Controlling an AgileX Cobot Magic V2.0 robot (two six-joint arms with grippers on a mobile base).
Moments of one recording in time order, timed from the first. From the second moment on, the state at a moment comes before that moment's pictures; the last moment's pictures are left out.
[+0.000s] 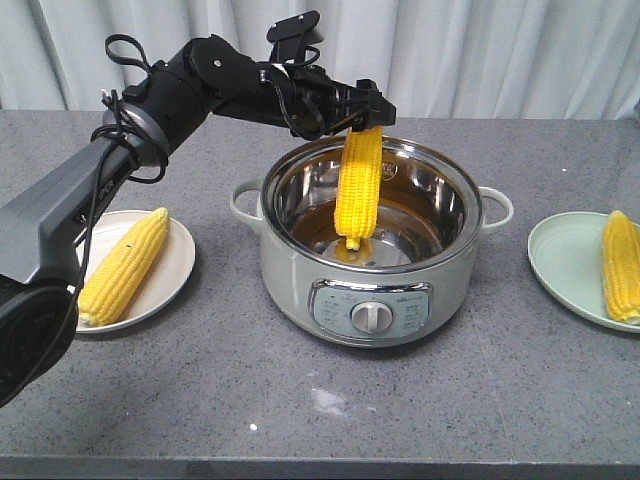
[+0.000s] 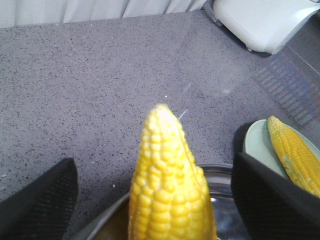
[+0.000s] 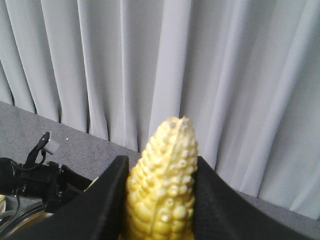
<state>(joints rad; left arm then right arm) -0.42 2.38 -2.42 -0.73 0.79 0.29 -0.41 1.59 -2.34 0.84 1.28 -0.57</state>
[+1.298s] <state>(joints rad) -0.42 1.94 -2.42 -0.52 1.25 0.26 -0.41 1.59 -2.34 0.84 1.28 -0.57</state>
